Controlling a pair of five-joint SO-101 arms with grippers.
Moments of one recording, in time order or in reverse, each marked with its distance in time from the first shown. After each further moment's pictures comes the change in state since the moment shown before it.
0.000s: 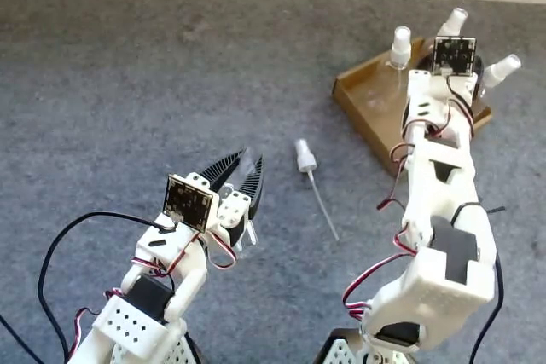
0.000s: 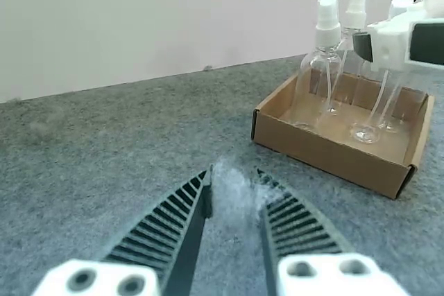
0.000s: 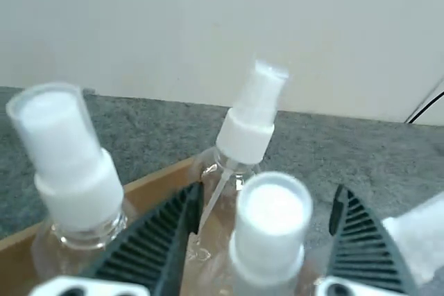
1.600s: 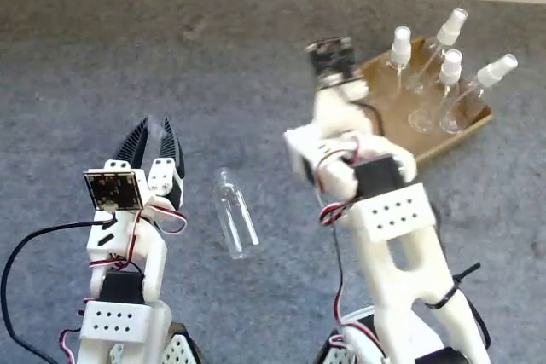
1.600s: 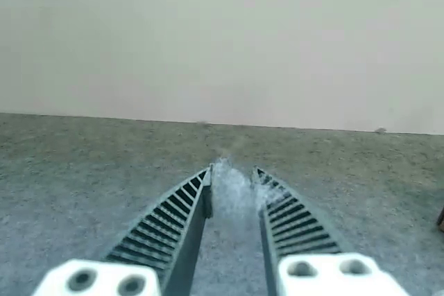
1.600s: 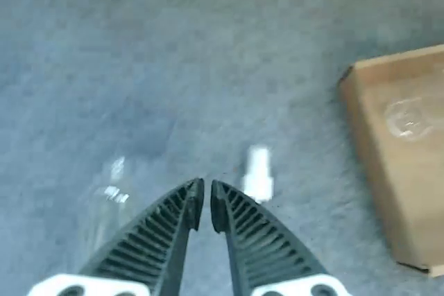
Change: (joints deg) left arm -26.5 0.0 0.0 -6.8 0.0; right arm -36.1 -42.5 0.6 77.0 -12.4
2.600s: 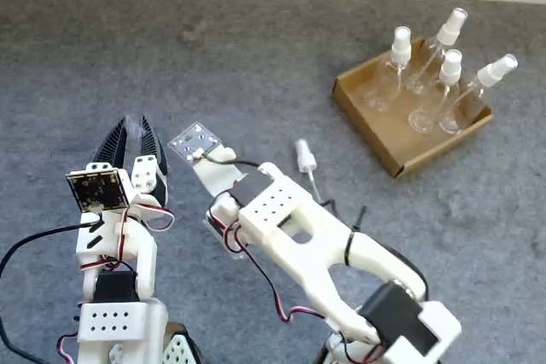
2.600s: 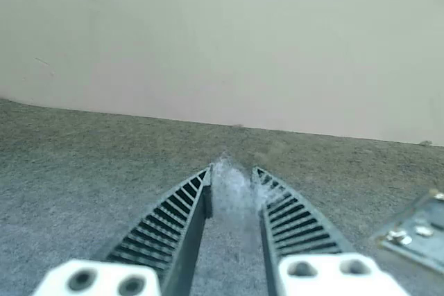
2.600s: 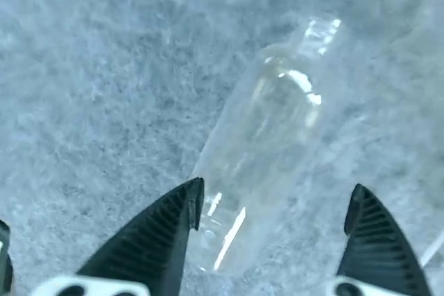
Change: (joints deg) left arm -5.9 0.0 0.0 -0.3 0.0; right arm -24.6 27.3 0.1 0.7 -0.2
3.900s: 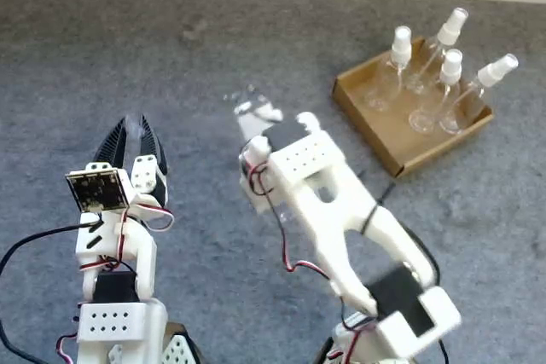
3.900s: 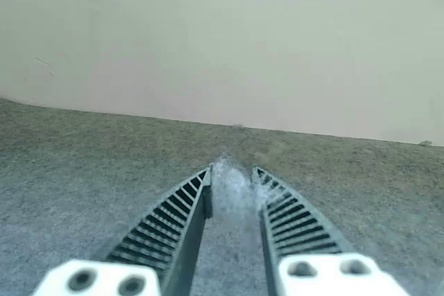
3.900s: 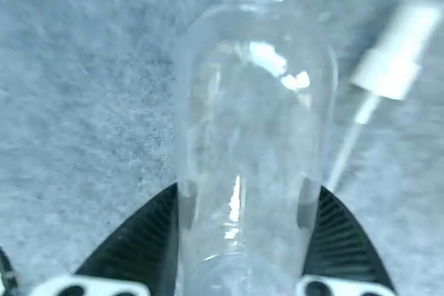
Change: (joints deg) left arm 0.0 0.0 0.0 0.0 0.0; right arm 14.9 1.7 -16.1 20.1 0.0
